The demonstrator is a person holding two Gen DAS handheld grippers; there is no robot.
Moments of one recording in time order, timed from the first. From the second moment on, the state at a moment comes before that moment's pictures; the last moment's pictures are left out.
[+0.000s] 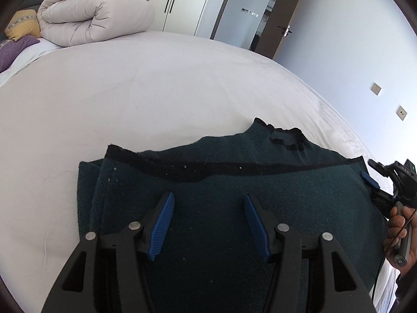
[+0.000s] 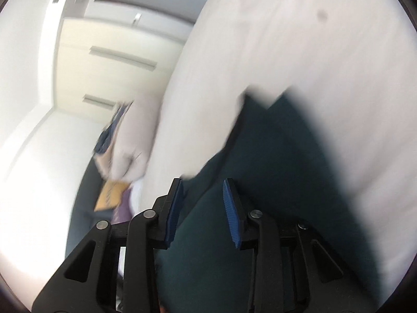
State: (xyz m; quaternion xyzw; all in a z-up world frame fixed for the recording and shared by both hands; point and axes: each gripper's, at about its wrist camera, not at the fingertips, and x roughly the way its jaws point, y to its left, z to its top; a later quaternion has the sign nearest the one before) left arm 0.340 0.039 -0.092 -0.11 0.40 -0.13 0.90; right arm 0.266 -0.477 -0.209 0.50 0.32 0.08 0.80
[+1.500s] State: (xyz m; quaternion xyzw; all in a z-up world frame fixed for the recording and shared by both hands) left arm 0.231 0.075 -0.096 -0.15 0.42 -0.05 0.89; right arm 0.159 -0.437 -0.201 0.18 0.44 -0.04 0.88
